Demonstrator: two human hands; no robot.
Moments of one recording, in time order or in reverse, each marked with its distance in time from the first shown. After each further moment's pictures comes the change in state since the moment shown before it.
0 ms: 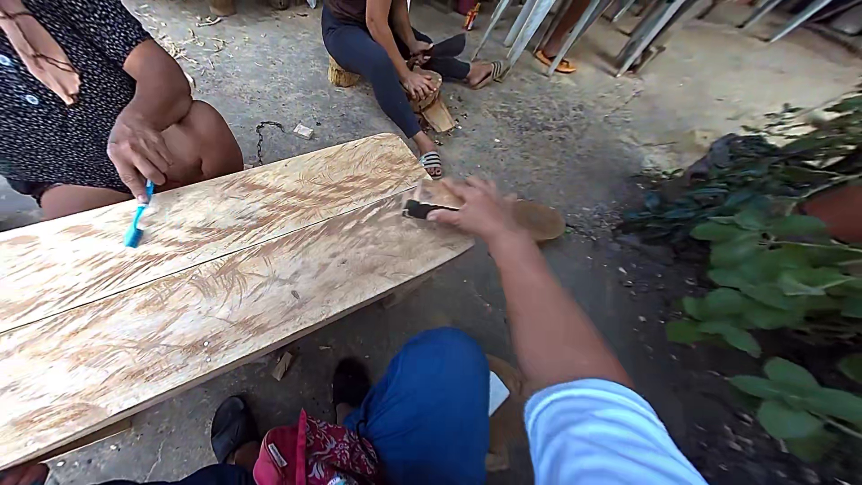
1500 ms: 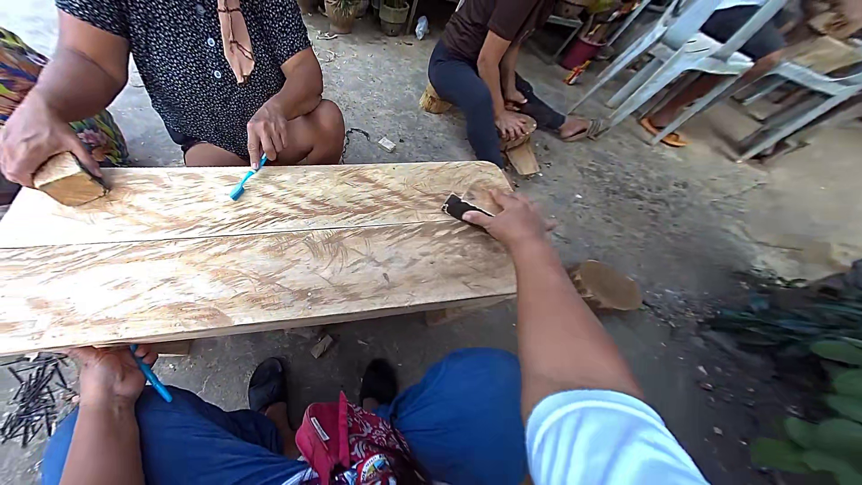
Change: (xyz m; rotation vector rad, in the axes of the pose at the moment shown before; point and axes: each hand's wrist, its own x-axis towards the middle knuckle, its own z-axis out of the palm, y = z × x) left_hand 0.026 -0.007 -0.019 0.009 0.091 -0.049; right_hand 0.035 -0.108 0.022 -0.030 -0.035 0.129
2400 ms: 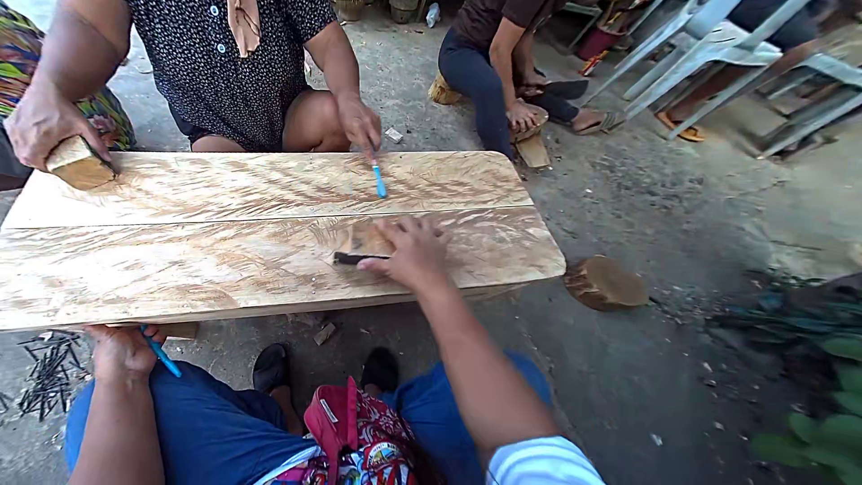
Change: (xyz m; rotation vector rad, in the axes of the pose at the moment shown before) left_hand -0.004 0.001 0.004 -0.034 0.045 -0.012; right_hand -0.151 -0.127 0.047 0.081 -0.011 -0.546
